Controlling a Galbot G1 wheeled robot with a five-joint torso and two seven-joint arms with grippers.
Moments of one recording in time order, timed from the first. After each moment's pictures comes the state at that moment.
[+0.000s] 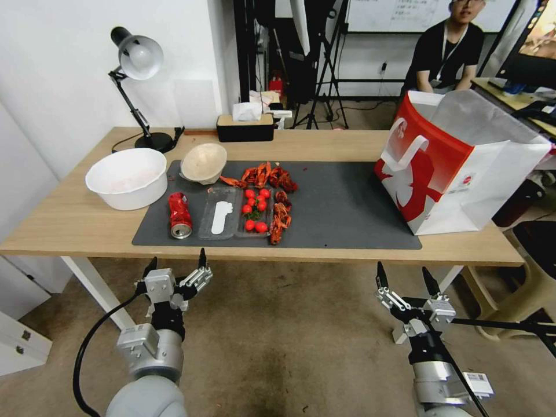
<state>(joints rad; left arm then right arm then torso) 1.64 -1.17 -0.32 -2.31 -0.35 0.10 -0.55 -1.77 1.18 0.44 2.09 0.36 0.40 0.25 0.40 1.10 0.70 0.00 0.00</state>
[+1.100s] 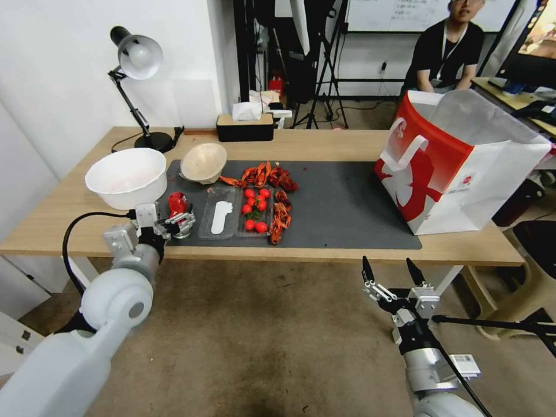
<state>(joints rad) 1.17 -0.90 -0.38 -2.07 -0.93 0.38 -0.59 -1.73 1.13 0.39 2.13 0.36 0.30 0.25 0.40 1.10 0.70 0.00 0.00</state>
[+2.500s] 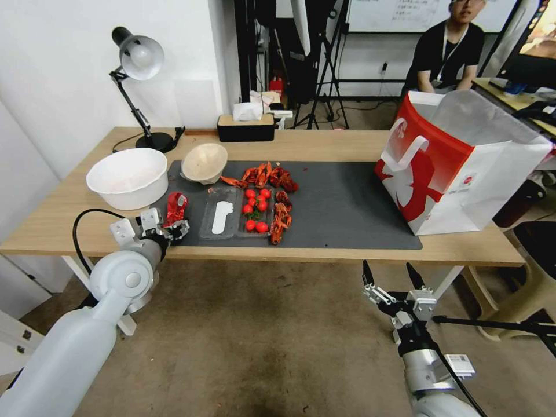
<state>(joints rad) 1.08 -0.94 -0.37 -1.97 -1.20 0.51 -0.66 -1.72 1.14 0.39 2.09 0.35 0.30 0.26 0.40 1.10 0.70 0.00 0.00</state>
